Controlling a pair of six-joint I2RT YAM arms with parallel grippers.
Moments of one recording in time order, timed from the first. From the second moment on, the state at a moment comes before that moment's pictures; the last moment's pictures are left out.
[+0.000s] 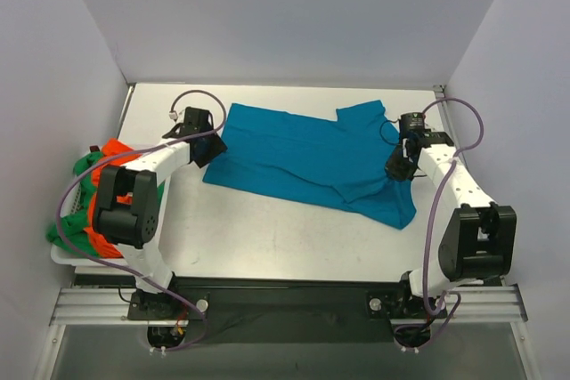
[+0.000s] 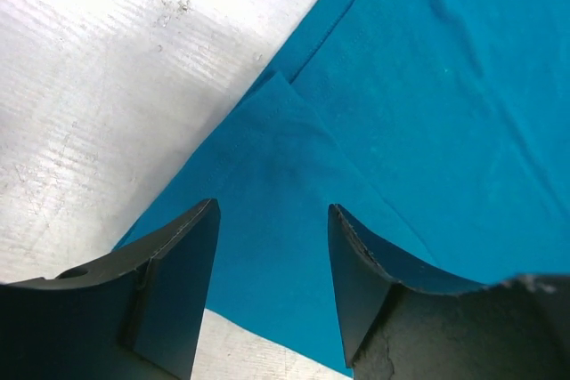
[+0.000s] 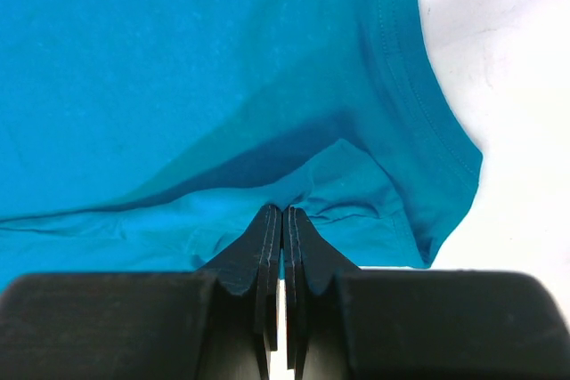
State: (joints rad) left arm -0.21 1.80 1.20 -0.32 -0.13 -0.80; right arm 0.05 1.49 1.11 -0.76 0.15 0.60
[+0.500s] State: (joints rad) left arm -0.24 1.77 1.08 -0.27 -0.13 -0.81; right arm 0.05 1.60 1.21 -0.76 0.14 0.59
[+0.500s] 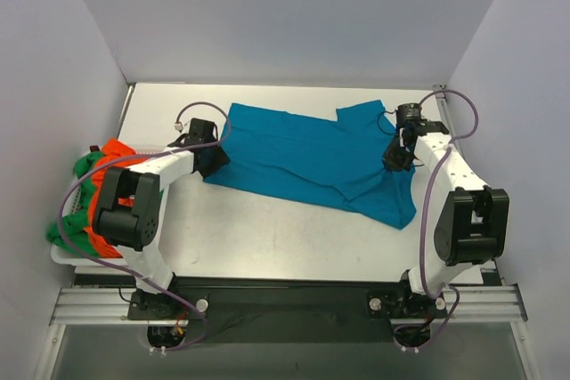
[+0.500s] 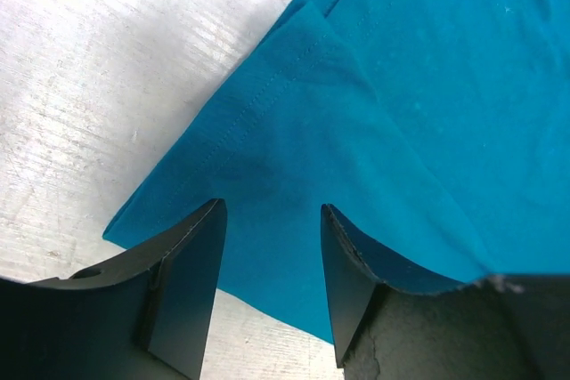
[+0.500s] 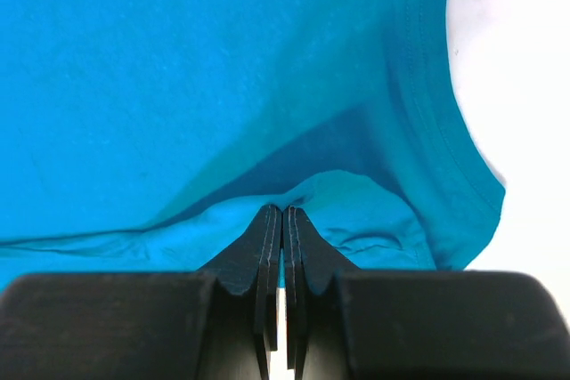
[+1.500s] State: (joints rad) left arm -0.25 1.75 0.97 -0.10 -0.14 -0.84; right arm 0.09 1.75 1.35 -0.81 0.18 0.54
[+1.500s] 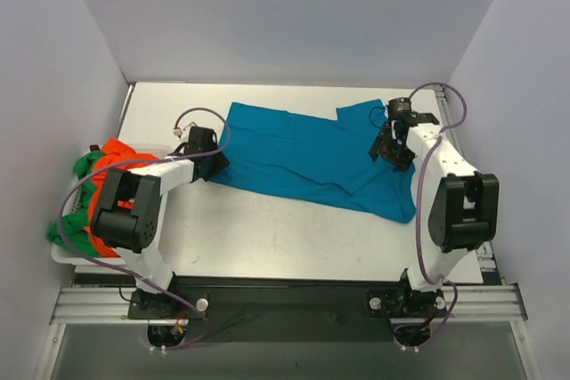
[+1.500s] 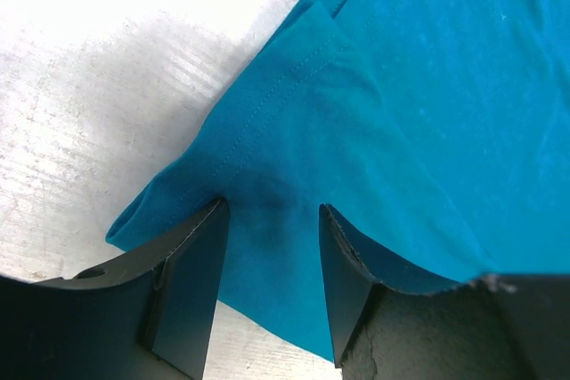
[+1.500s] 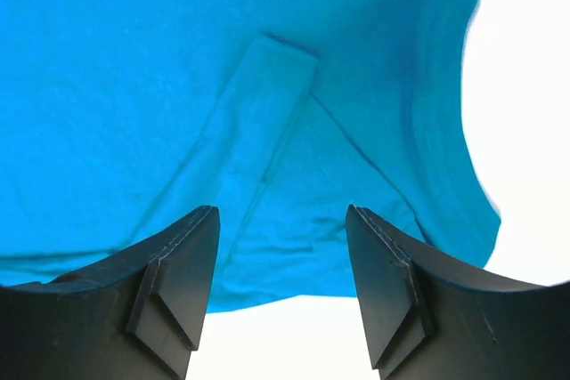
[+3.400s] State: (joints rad) left arm -0.23 1.70 0.87 0.02 -0.07 -0.85; right arm -0.11 1.57 0.97 -0.74 0.23 0.52
